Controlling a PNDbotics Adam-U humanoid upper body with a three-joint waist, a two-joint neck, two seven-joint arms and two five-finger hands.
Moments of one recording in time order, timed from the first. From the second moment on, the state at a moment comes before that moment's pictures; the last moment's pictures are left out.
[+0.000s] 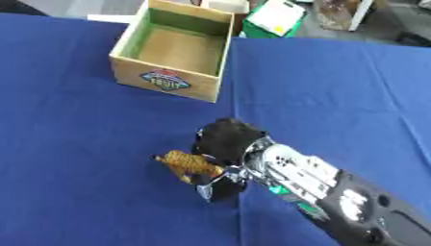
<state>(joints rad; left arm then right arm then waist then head) -0.20 0.18 0.24 -1.98 -0.10 -0.42 0.26 -0.43 -0.62 0.54 -1.98 1.16 0.15 0.66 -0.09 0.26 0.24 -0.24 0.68</state>
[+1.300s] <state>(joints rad) -0.20 0.18 0.24 -1.98 -0.10 -0.42 0.24 -0.60 -0.65 0.44 -1.98 1.03 0.33 0.36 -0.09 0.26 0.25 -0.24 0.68</state>
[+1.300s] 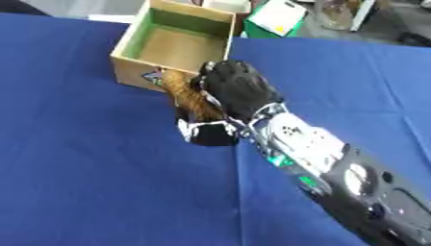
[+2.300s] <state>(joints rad) -0.19 0.18 0.23 -1.98 -0.10 -0.42 0.23 -0.99 -0.72 0.35 -1.85 0.88 0.51 0.46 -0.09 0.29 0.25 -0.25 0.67</state>
